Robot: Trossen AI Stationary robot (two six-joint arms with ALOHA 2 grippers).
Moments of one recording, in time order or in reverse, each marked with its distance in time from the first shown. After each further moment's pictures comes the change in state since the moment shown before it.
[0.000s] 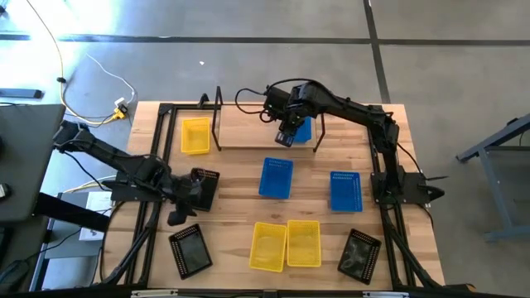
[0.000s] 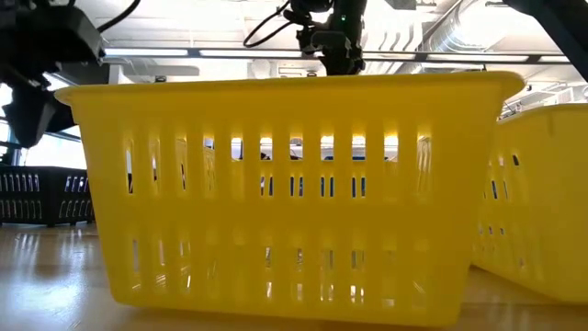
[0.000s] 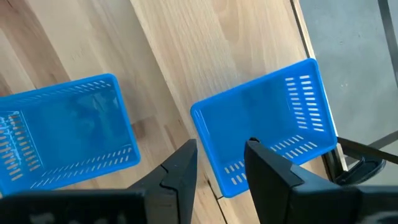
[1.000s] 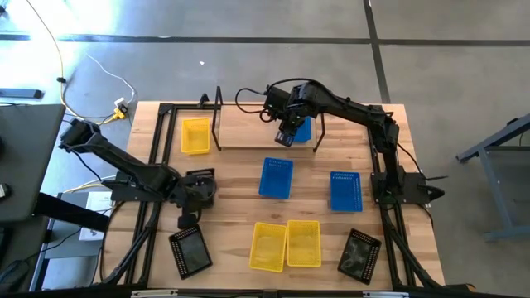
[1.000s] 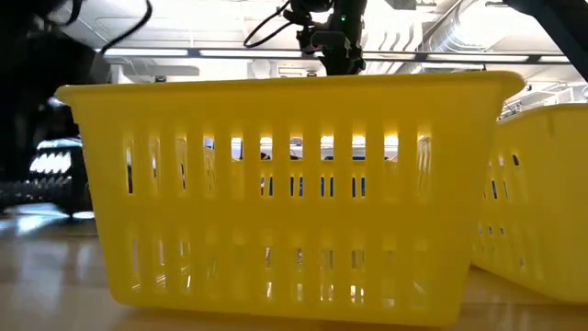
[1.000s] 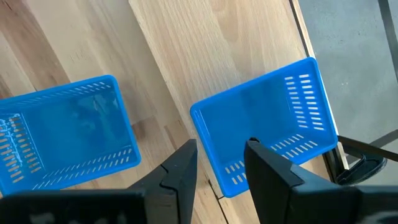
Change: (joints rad) left arm -0.058 0.238 0.059 -0.021 -0.130 -0.121; right arm 0.000 0.000 0.000 0.000 0.000 0.010
